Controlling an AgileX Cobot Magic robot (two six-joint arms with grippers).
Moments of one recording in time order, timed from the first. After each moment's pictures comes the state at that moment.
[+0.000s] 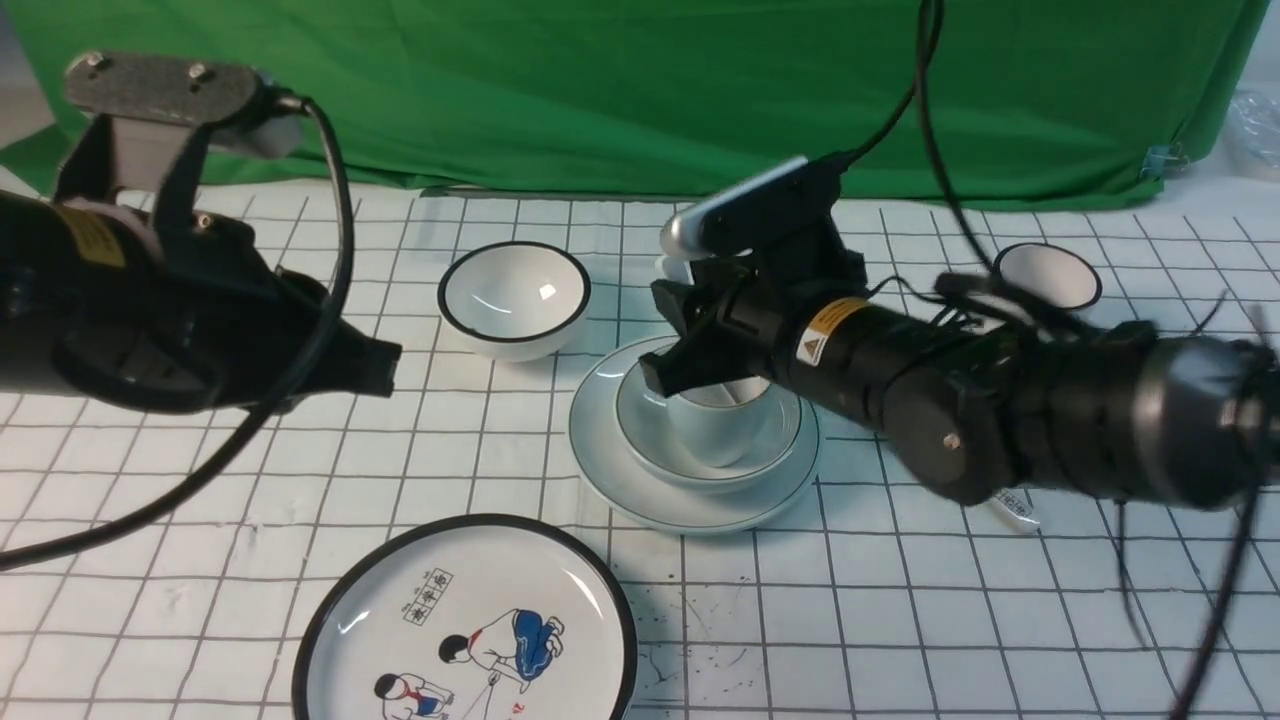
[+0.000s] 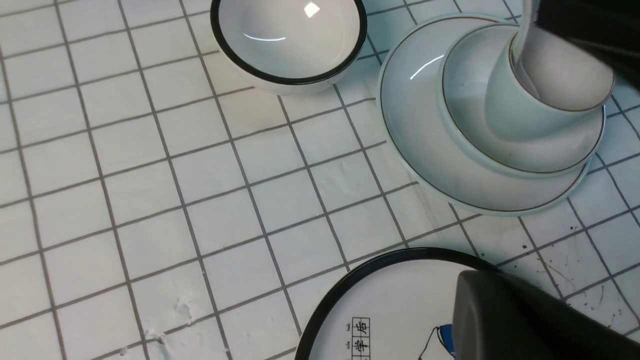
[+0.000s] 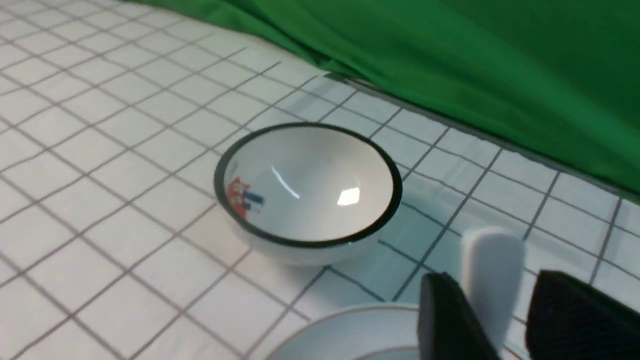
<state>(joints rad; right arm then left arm) 0.62 1.78 -1.07 0.10 -0.37 -0.15 -0.33 1.16 -0.96 -0.15 0.69 0.08</state>
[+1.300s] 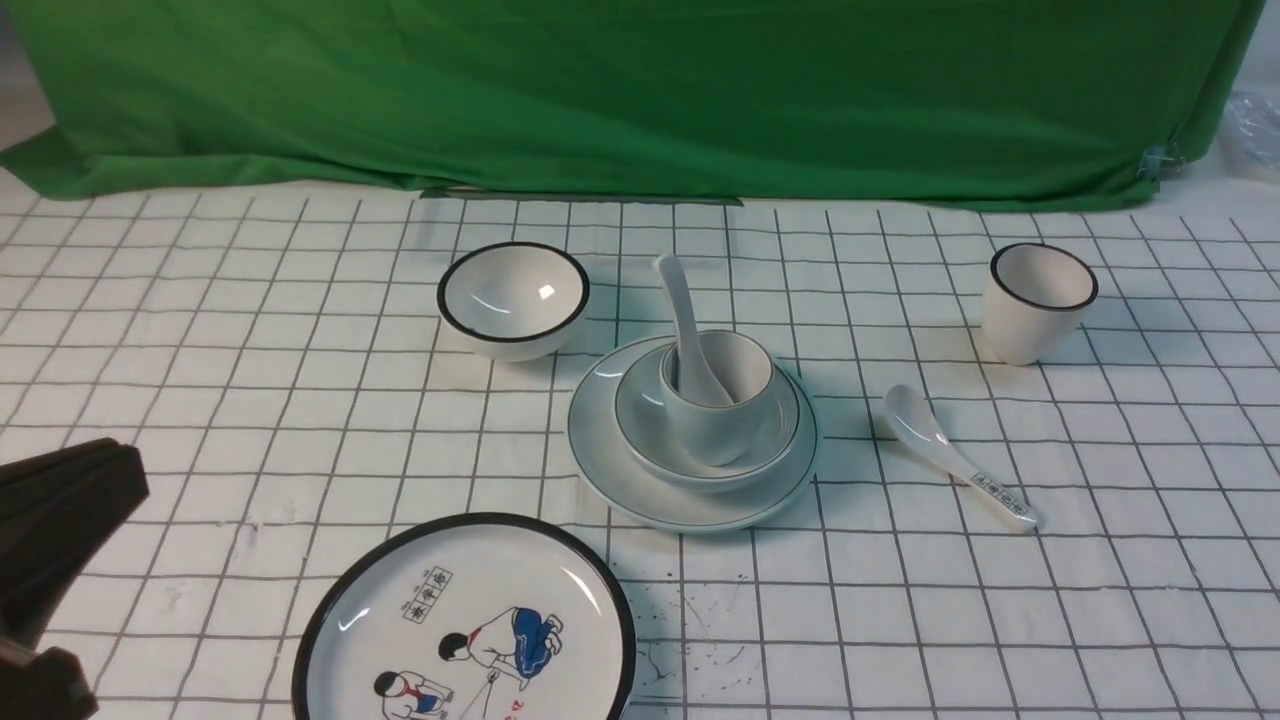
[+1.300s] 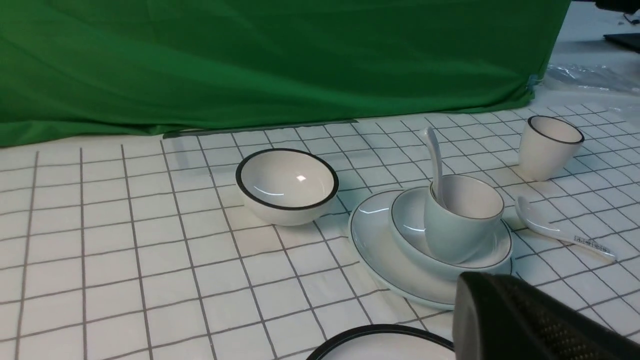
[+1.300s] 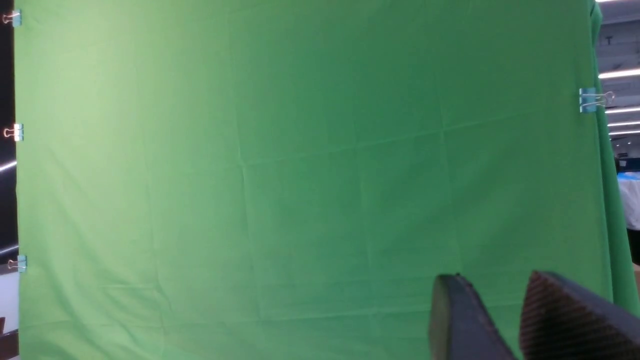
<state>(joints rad) 0.26 0.14 -0.17 0.10 -0.44 -0.02 -0.33 0.38 -0.46 -0.17 0.40 0.06</state>
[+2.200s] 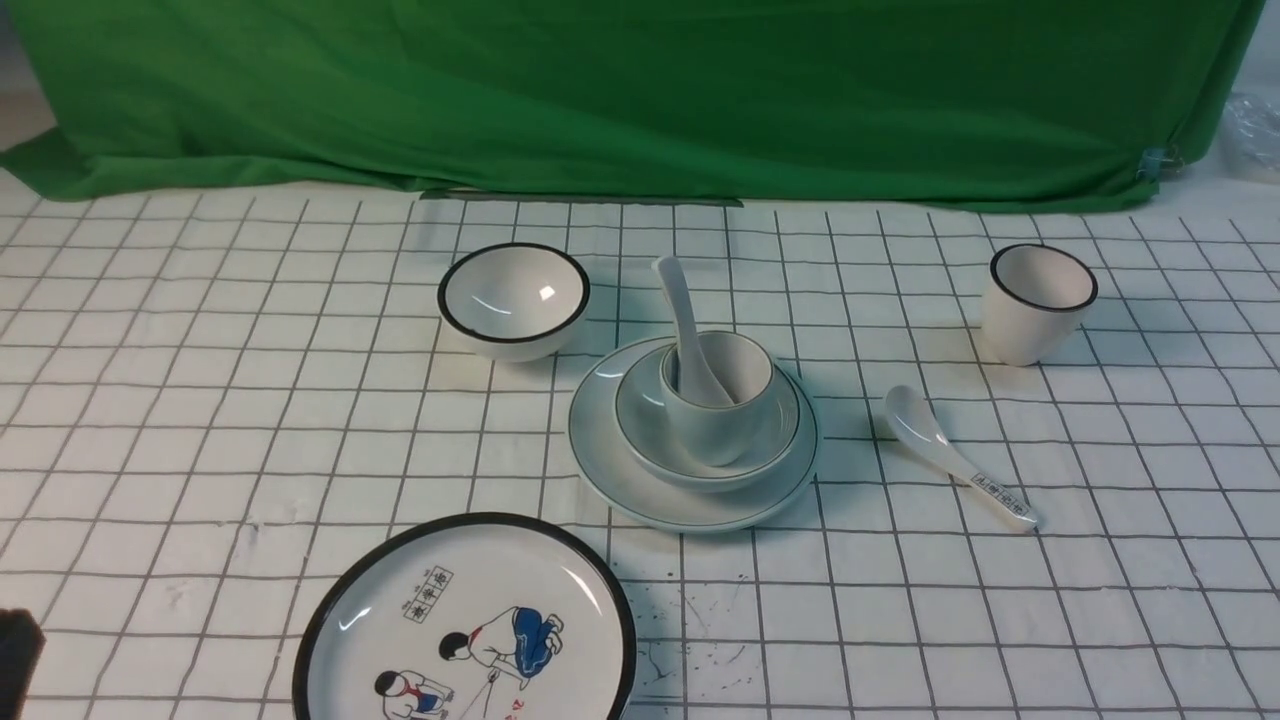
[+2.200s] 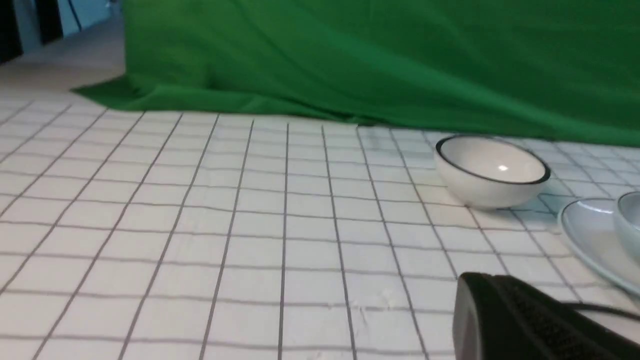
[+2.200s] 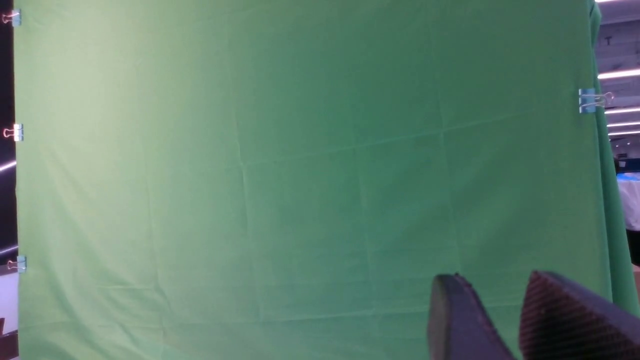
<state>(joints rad) 0.26 0.14 -0.17 0.10 -0.44 -0.02 0.00 0.00 0.00 -0.13 0.23 0.05</state>
